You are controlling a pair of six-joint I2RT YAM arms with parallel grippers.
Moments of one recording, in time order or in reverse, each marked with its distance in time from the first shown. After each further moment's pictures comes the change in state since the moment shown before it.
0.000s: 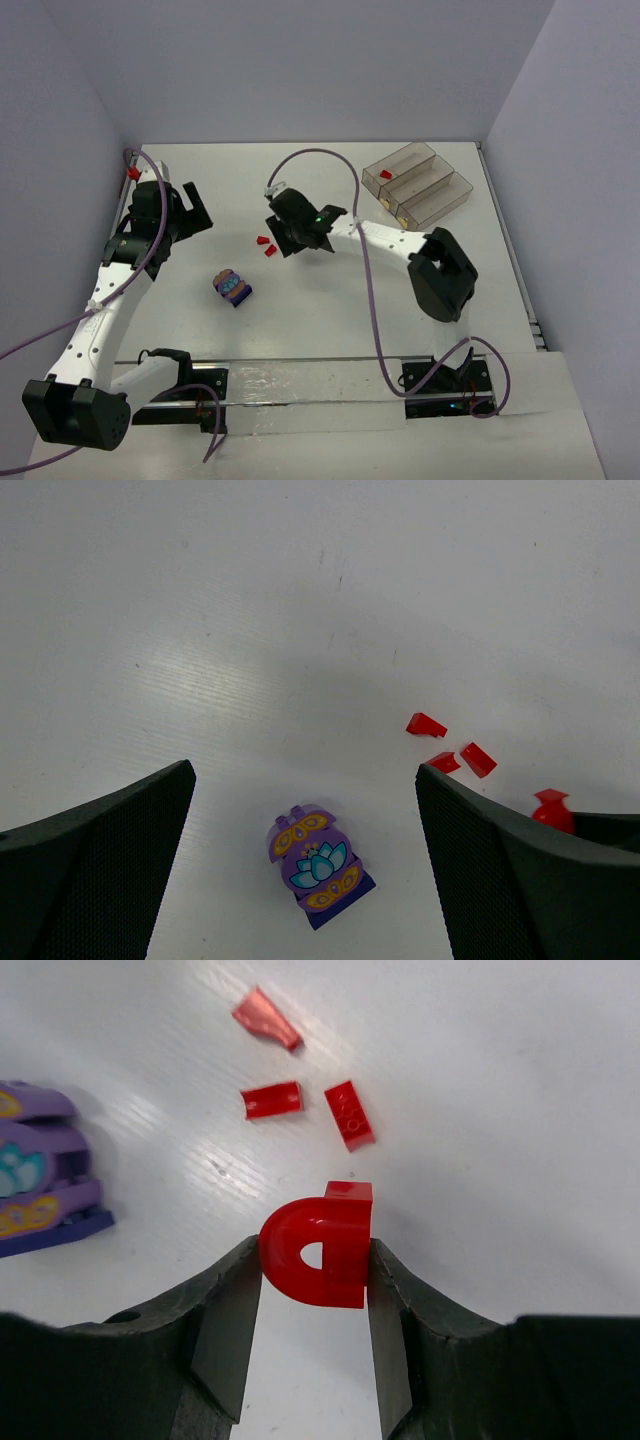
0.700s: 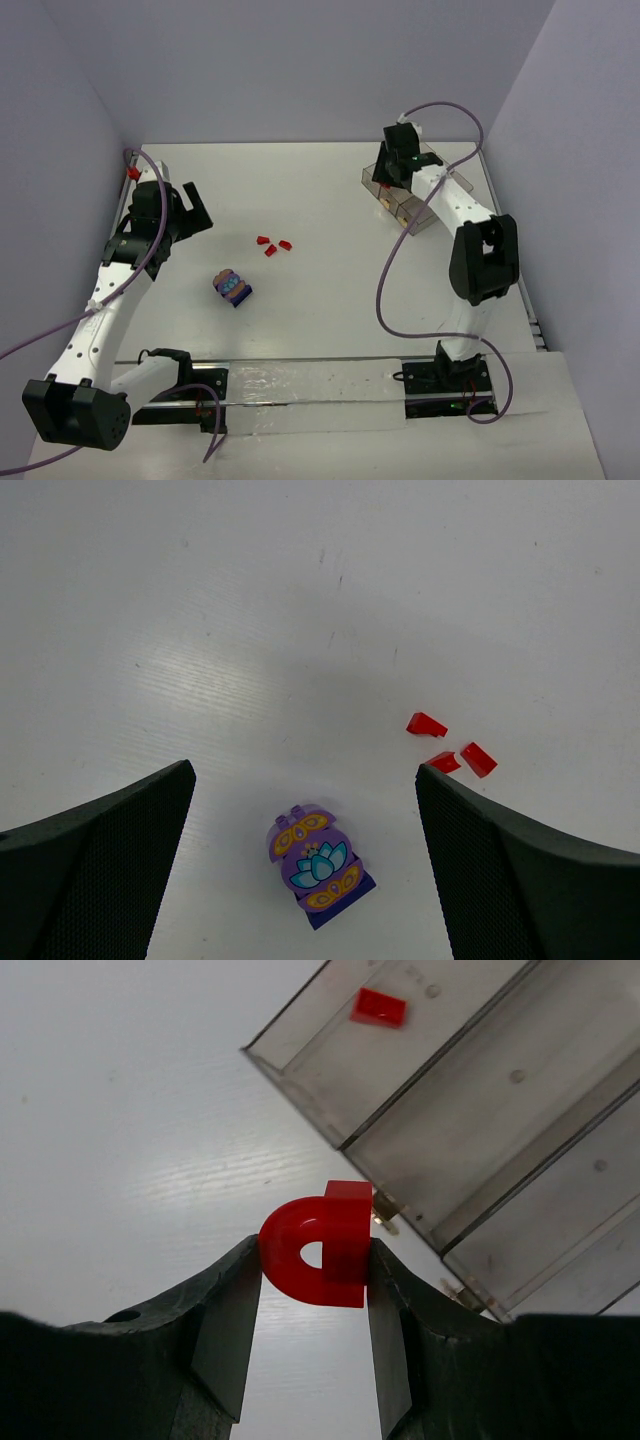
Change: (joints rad) left arm 0.000 0.000 0.000 0.000 0.000 0.000; right arm -0.617 -0.051 0.066 -0.026 0.053 0.177
